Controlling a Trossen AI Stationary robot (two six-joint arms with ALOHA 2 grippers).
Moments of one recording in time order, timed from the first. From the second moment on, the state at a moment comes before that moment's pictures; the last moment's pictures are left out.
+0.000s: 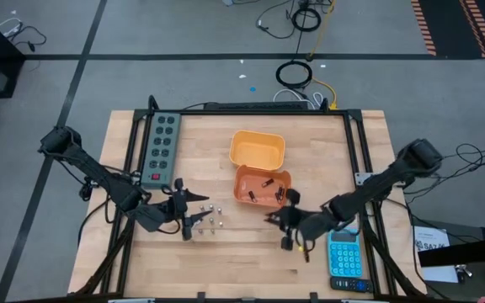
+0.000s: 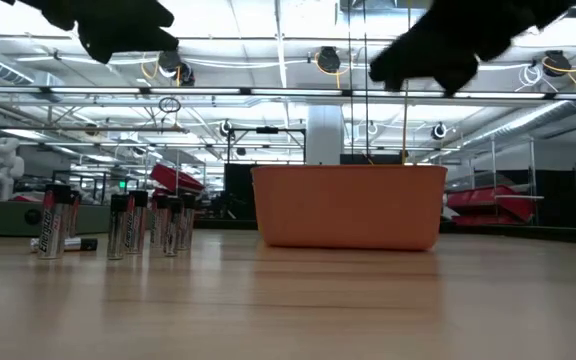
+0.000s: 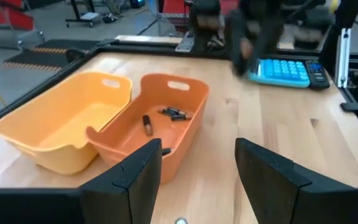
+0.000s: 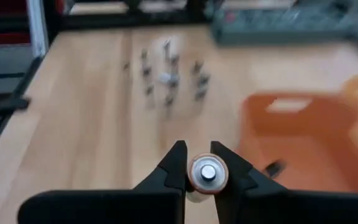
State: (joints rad) left arm -0.63 1.17 0.60 0.13 -0.79 -0.32; right arm 0.51 1.47 0.77 0.15 0.63 0.35
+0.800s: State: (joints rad) left arm -0.85 1.17 0.60 -0.24 -0.90 -0.95; right arm 0.38 1.41 0.73 0.18 0.71 0.17
